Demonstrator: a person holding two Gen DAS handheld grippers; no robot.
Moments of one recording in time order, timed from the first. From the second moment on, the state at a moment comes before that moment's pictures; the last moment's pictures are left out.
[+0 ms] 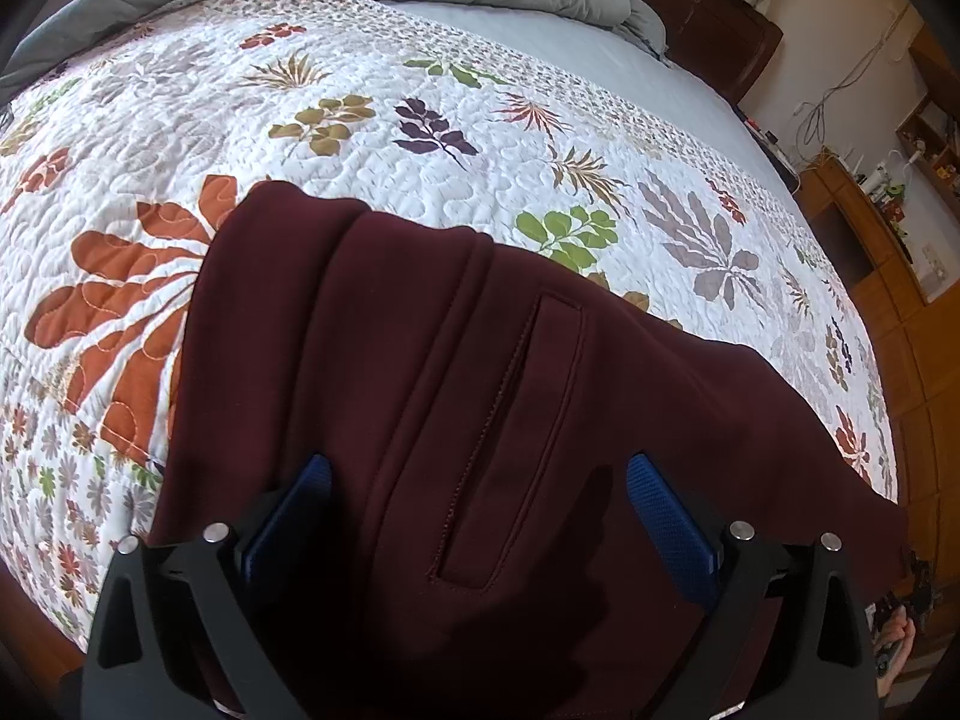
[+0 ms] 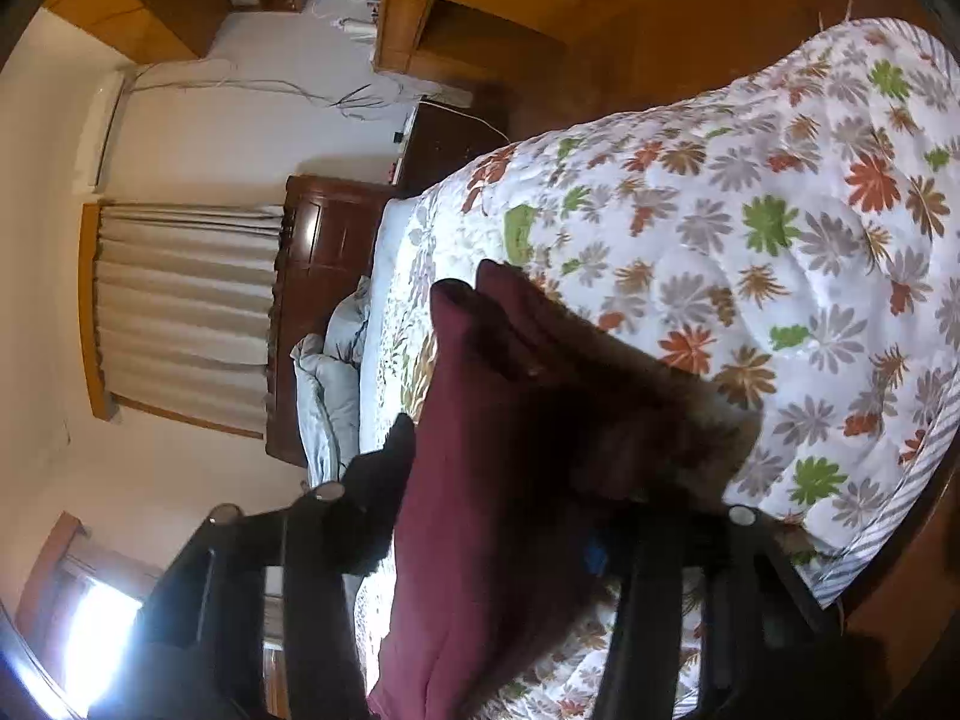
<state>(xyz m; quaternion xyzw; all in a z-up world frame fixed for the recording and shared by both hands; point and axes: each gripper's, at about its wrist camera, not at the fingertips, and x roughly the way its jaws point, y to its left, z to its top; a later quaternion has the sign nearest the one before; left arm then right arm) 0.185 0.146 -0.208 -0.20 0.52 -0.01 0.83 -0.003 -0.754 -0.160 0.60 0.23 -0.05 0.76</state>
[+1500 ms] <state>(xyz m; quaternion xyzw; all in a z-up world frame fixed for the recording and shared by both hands) 0.172 0.156 -0.189 -0.22 0.47 -0.06 0.85 0.047 -0.611 0.029 0.27 0.30 -0.11 0.91</state>
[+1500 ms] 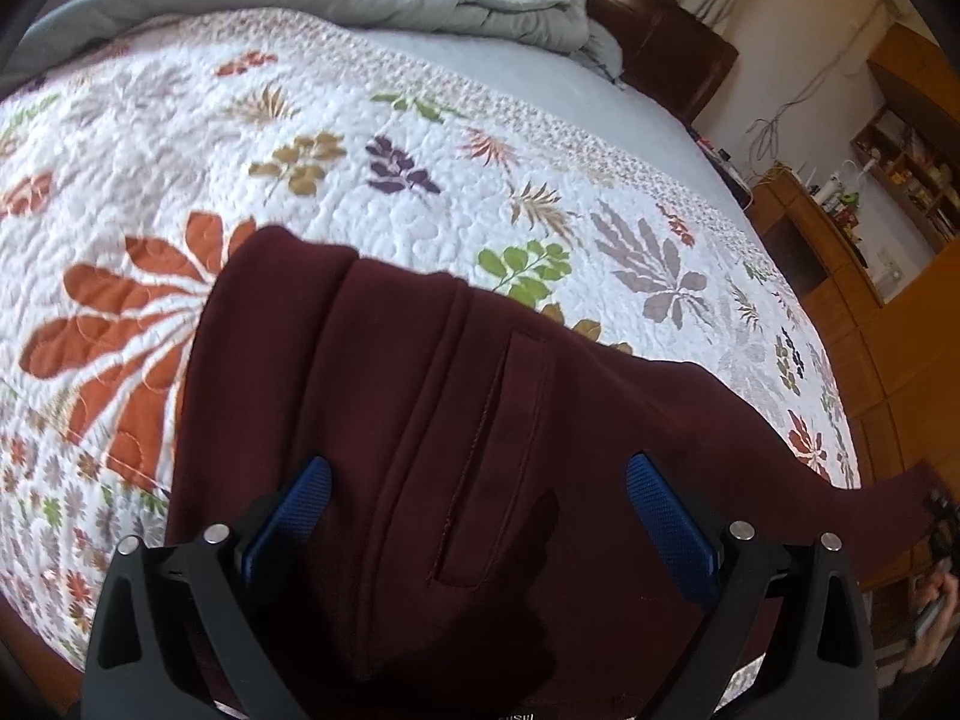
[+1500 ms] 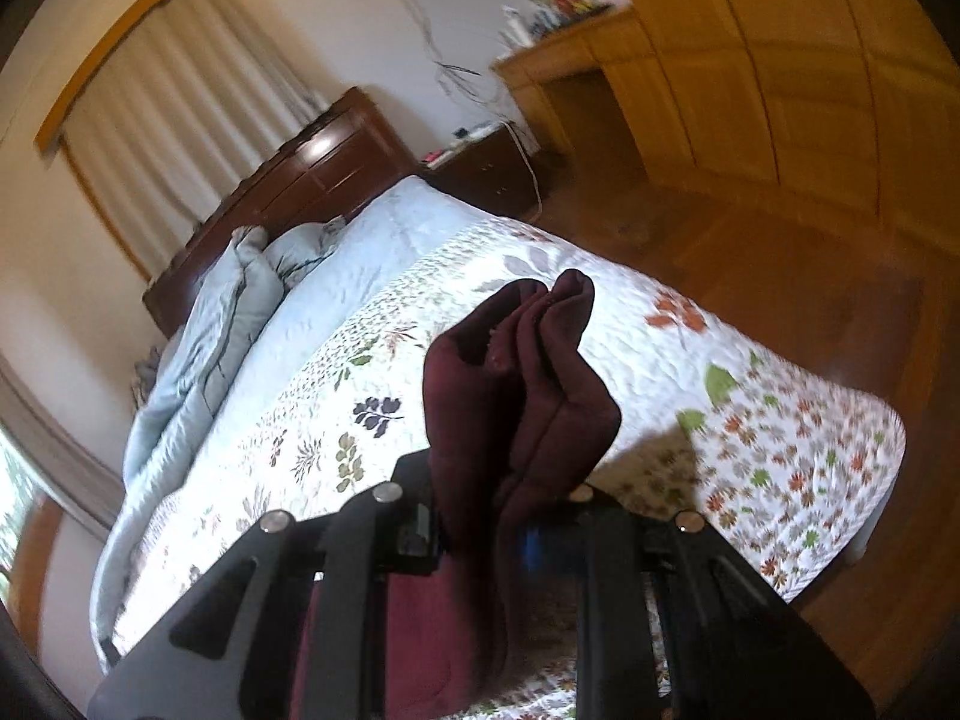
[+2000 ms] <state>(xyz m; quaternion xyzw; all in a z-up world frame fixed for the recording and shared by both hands) 0.148 0.157 -0.159 -0.19 0.44 -0.06 0.88 0.070 -0.513 0.072 0.13 0.30 -0.07 0.94</state>
